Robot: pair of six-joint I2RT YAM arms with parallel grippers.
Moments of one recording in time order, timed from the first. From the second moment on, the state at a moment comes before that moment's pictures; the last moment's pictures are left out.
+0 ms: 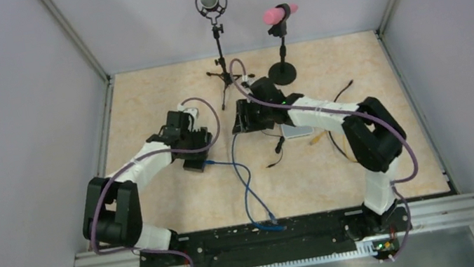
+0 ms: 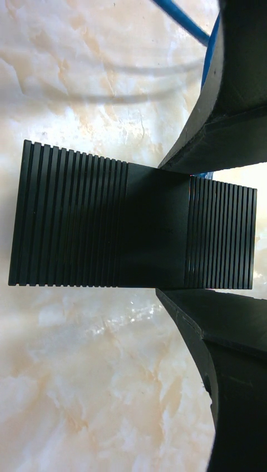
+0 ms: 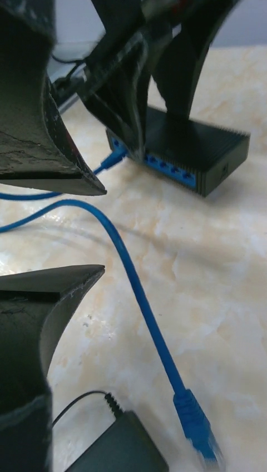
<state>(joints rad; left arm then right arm) -0.31 1.48 0.86 -0.38 0.01 -0.12 0.65 1.81 1.26 -0.15 -0.30 0.60</state>
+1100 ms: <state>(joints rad) -0.28 1.36 0.79 -0.39 -0.03 -0.14 0.74 1.91 1.32 -0.31 0.04 0.42</state>
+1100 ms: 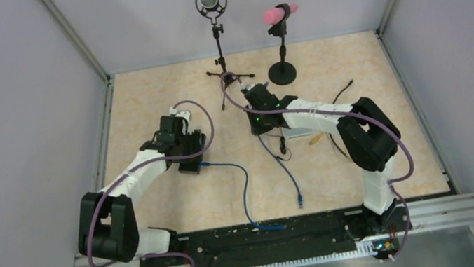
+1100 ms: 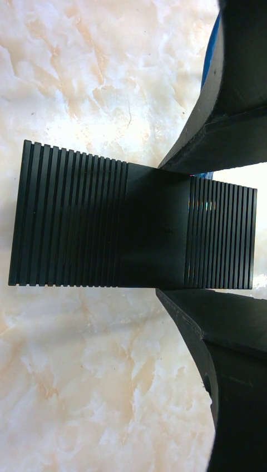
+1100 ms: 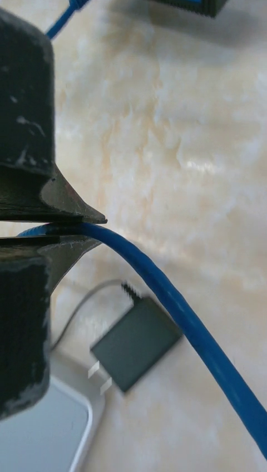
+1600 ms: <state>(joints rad) -0.28 1.39 0.79 -0.37 0.04 -0.14 0.67 1.87 1.29 -0.41 -0.06 0.14</state>
